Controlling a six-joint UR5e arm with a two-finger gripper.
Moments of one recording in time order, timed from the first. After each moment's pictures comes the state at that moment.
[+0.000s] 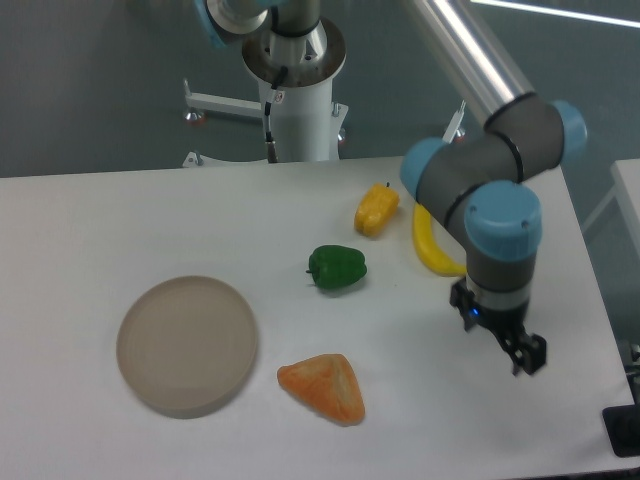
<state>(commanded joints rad) 2.33 -2.16 -1.18 -1.32 1.66 1.47</state>
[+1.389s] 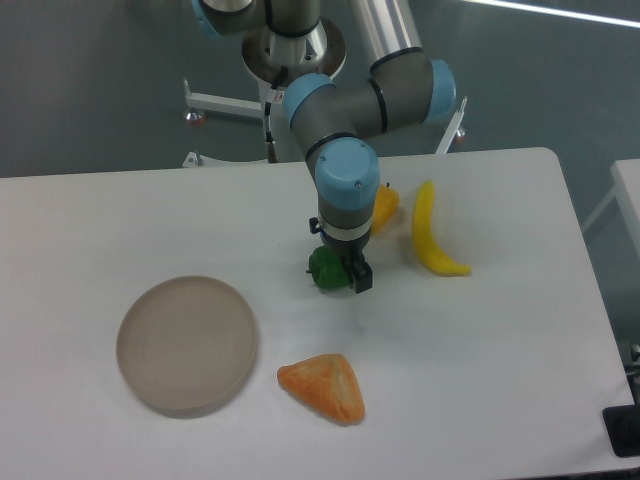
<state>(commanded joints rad) 2.19 -1.96 -1.64 -1.19 1.64 1.53</state>
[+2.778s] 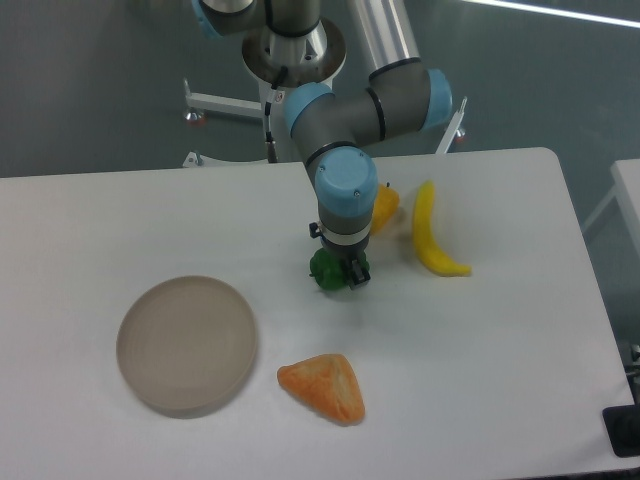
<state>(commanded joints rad) 2.20 -1.98 -1.58 -1.17 1.63 1.53</state>
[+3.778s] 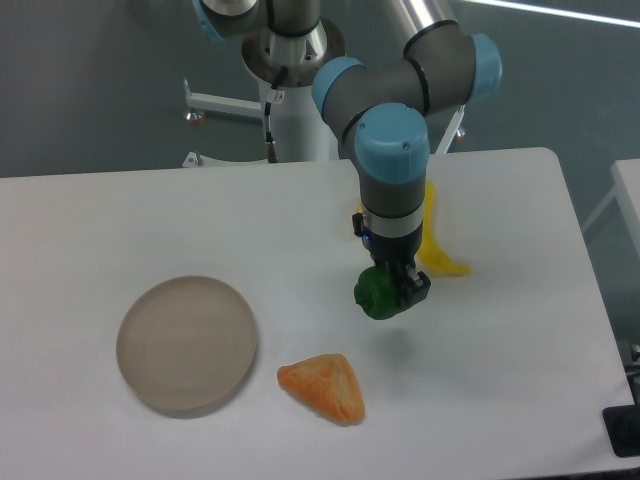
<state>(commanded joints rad) 2.24 -2.00 -1.38 -1.17 1.63 1.48</state>
